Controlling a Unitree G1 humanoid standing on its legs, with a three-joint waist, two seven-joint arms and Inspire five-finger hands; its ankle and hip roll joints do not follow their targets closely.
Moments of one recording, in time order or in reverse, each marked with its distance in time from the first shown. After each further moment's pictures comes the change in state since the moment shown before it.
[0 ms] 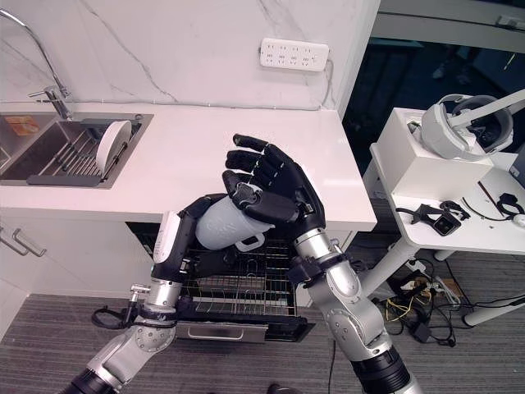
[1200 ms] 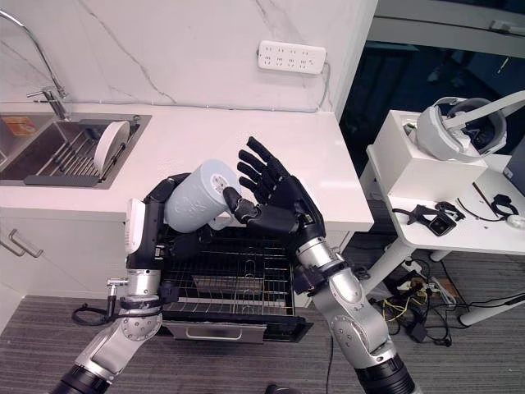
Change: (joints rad) left arm 0.001 0.001 0.118 0.001 0.005 0.028 0.057; right arm 0.052 -0.012 -0.015 0.006 -0.010 0.054 0.070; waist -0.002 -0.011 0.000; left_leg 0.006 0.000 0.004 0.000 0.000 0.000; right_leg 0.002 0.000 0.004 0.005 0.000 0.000
